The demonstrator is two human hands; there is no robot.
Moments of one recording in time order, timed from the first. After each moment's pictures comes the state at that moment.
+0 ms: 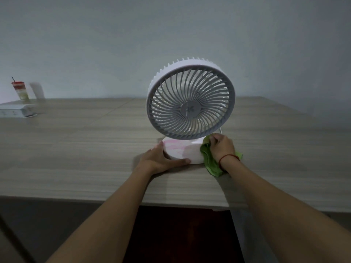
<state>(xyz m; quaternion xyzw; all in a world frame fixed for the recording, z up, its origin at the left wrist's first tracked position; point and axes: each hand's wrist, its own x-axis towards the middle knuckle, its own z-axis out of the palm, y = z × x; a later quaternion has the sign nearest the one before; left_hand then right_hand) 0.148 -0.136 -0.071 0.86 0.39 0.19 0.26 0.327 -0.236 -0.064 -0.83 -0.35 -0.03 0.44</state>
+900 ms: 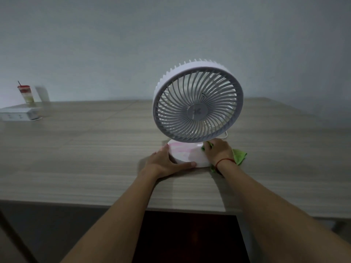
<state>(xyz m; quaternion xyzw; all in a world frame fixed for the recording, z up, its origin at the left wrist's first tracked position) 0.147 -0.133 -0.071 0.87 0.40 0.18 0.24 0.315 -0.213 -0.069 -0.85 -0.39 -0.03 0.36</state>
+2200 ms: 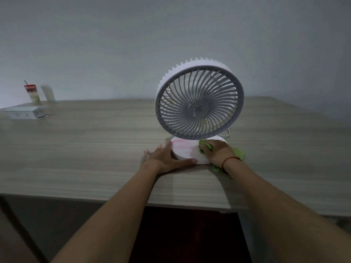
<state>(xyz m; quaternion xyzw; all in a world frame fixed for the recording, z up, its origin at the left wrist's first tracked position) 0.147 -0.129 -0.068 0.88 0.42 0.12 0.16 0.317 -0.223 -0.069 -0.83 -0.49 0.00 0.26</state>
